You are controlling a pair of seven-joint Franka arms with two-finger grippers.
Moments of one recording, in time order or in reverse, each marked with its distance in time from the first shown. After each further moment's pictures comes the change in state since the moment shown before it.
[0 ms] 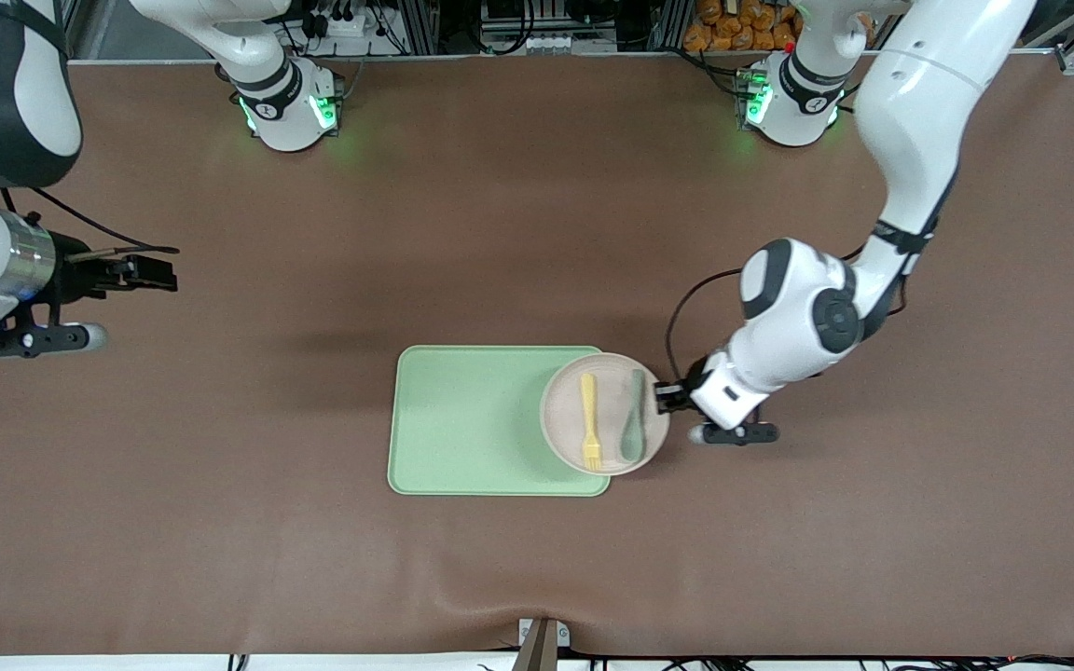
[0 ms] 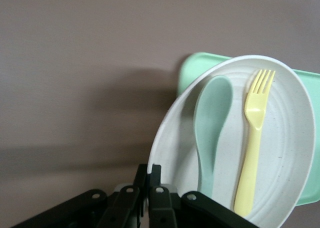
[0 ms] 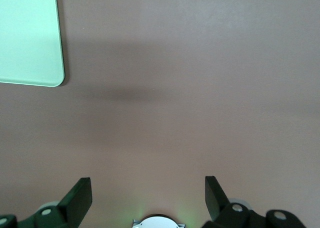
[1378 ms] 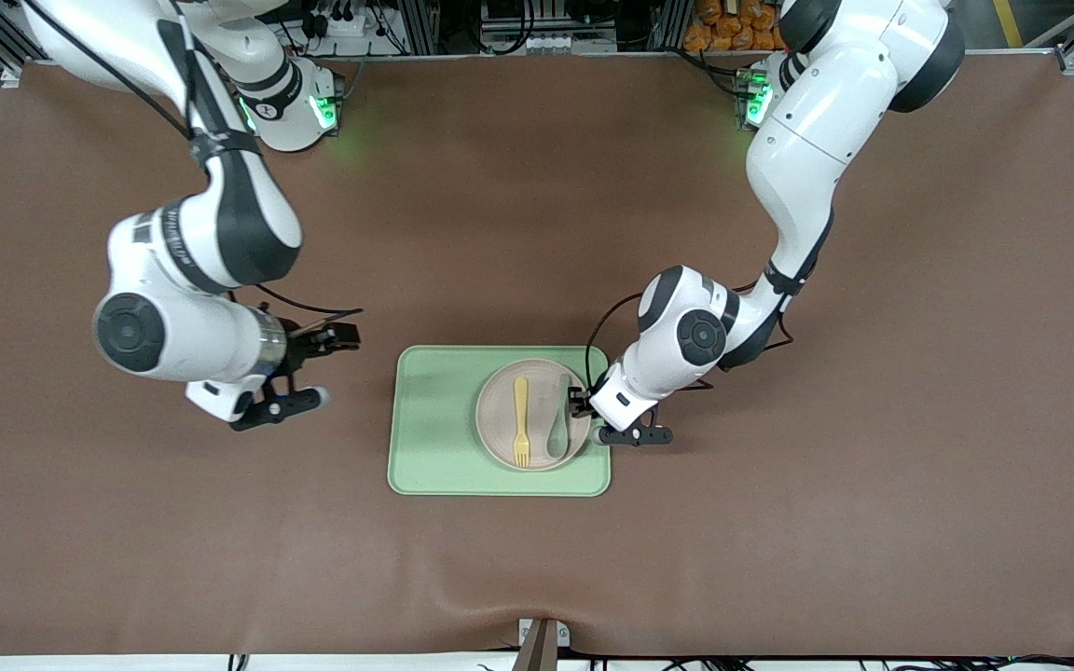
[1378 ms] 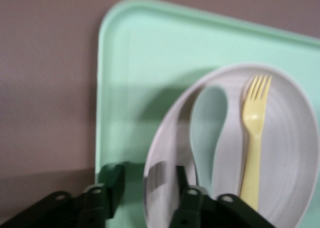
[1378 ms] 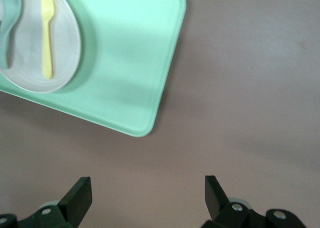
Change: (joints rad) left arm -0.242 0.219 0.130 0.182 0.015 0.121 -0.059; right arm 0.268 0.258 0.010 0.003 0.172 0.352 0.002
